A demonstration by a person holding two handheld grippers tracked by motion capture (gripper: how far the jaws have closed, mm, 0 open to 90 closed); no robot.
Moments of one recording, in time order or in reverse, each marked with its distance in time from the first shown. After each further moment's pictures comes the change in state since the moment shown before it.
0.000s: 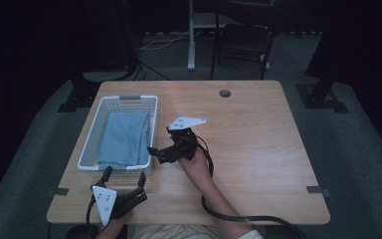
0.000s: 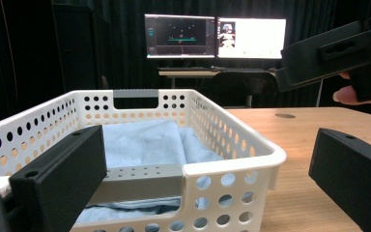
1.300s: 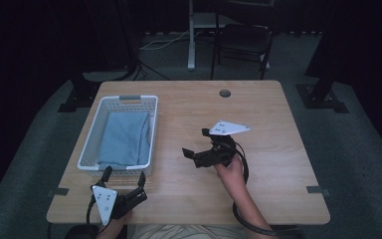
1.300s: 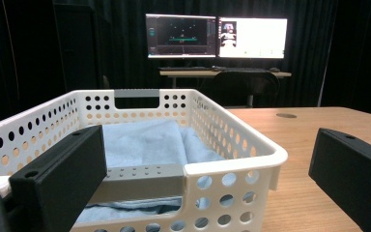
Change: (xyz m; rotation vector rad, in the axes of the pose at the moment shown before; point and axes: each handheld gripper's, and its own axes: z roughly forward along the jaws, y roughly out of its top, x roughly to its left) left arm 0.000 0.000 0.000 0.004 0.004 0.002; right arm -0.024 -0.027 -0.093 -0.041 -0.108 0.030
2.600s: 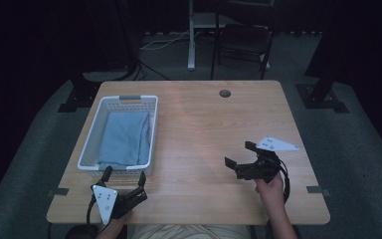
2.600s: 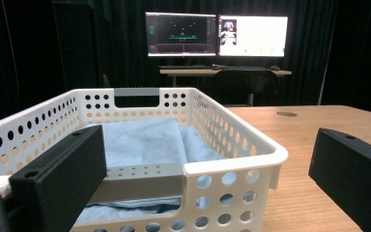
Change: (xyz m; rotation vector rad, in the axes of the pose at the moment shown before) left arm 0.000 0.000 0.001 0.006 0.002 0.002; right arm -0.034 -0.053 -0.094 -0.005 -0.183 0.111
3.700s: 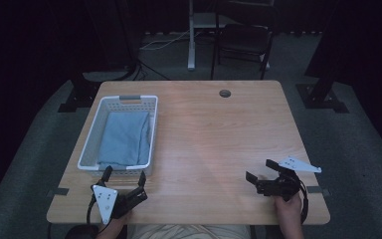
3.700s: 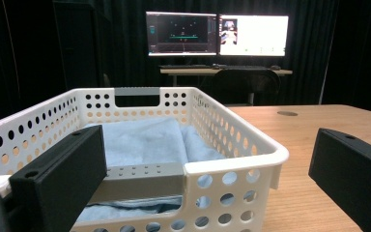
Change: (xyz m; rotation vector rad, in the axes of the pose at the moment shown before) left arm 0.000 0.000 0.000 0.001 0.001 0.001; right arm -0.031 -0.063 -0.035 0.017 -0.086 0.117
